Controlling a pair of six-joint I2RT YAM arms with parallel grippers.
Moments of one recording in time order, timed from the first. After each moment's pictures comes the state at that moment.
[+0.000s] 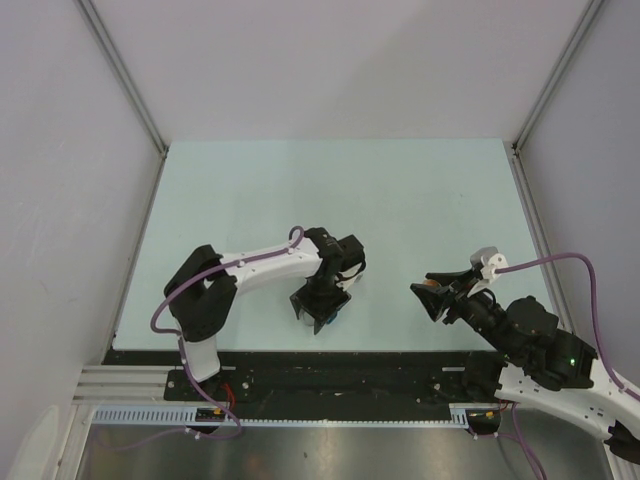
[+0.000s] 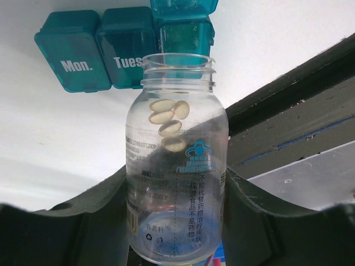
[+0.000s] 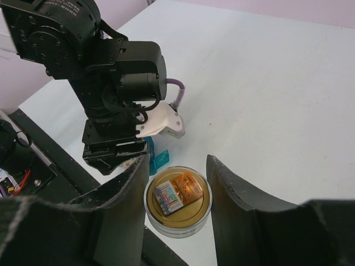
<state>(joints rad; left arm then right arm) -0.96 1.82 1.34 -1.18 0.11 -0.21 1.11 0.26 0.67 -0.48 0.41 0.24</state>
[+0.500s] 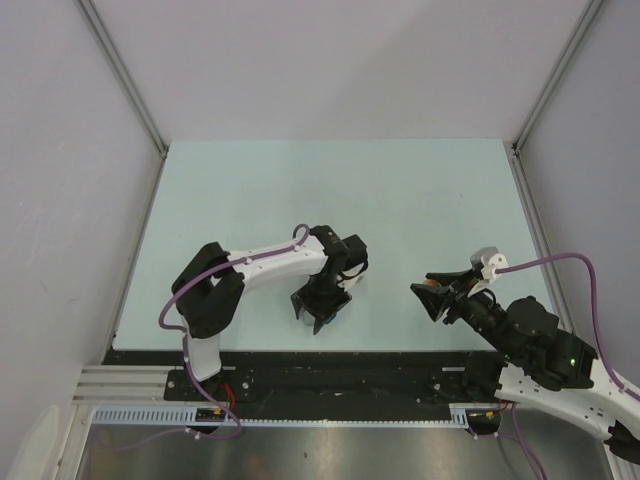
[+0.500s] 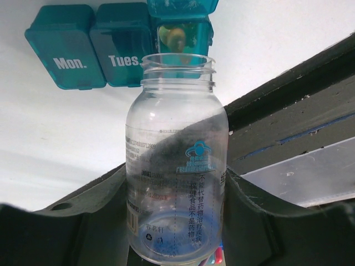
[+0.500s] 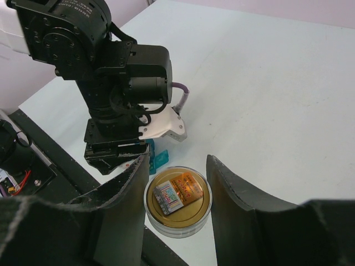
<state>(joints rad) -0.96 1.87 1.39 -1.23 0.11 -0.20 1.11 0.25 0.67 -0.48 0.41 0.24</state>
